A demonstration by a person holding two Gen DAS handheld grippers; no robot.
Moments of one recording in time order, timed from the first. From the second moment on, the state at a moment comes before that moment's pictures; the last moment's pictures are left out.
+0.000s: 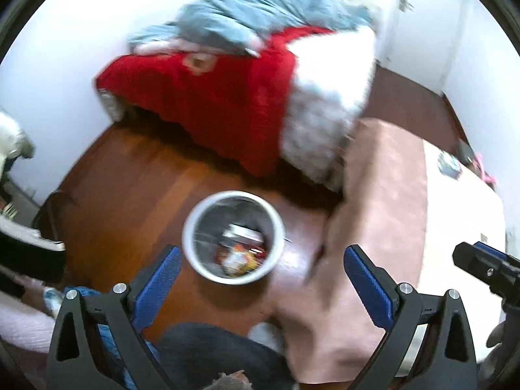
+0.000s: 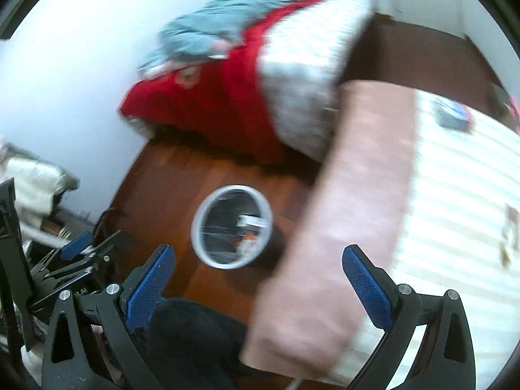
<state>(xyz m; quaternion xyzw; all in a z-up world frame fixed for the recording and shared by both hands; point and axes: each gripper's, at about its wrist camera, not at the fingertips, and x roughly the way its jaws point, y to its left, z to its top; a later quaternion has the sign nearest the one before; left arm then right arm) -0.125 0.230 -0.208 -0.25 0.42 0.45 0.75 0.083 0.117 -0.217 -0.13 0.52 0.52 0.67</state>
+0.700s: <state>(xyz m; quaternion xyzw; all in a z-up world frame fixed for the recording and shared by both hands) 0.160 0.139 -0.337 -0.14 0.56 0.32 0.75 0.389 -0.030 -0.376 -0.12 0.60 0.24 0.75</state>
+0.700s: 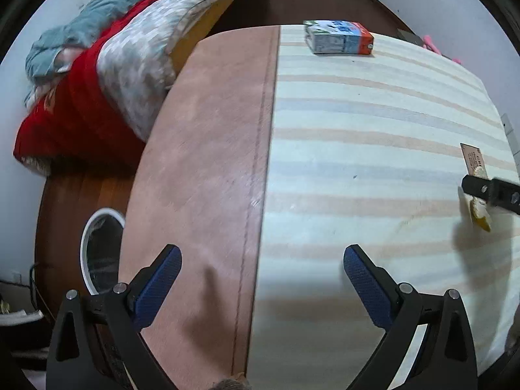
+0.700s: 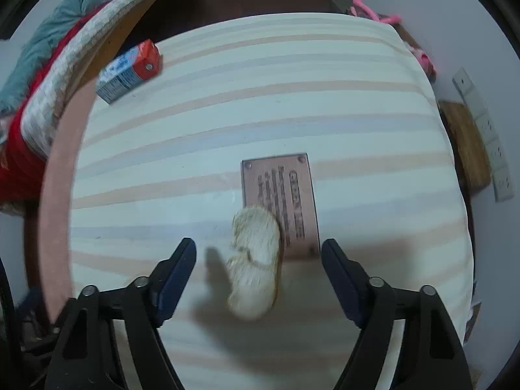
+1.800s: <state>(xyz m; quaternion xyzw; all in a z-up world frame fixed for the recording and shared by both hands) 0.410 0.204 -0.343 0.12 0.62 0.04 0.78 0.541 0.054 -0.363 -0.12 0.61 0.23 0.75</state>
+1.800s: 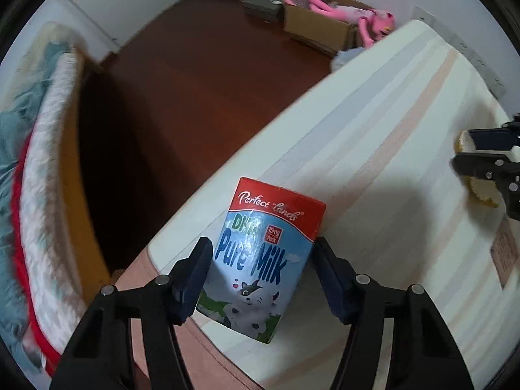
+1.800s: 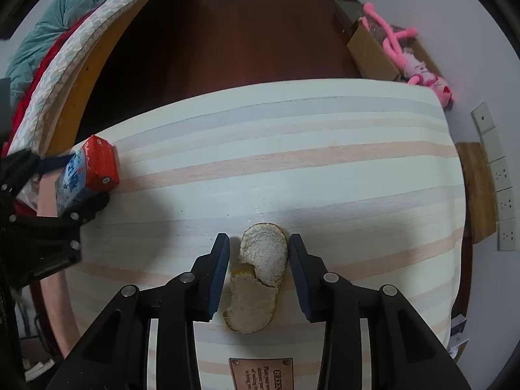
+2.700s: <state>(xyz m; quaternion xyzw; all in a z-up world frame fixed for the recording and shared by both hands) 0.120 0.166 -0.191 -0.09 0.43 0.31 0.84 0.279 0.030 -0.239 -0.09 0.49 0.36 0.79</state>
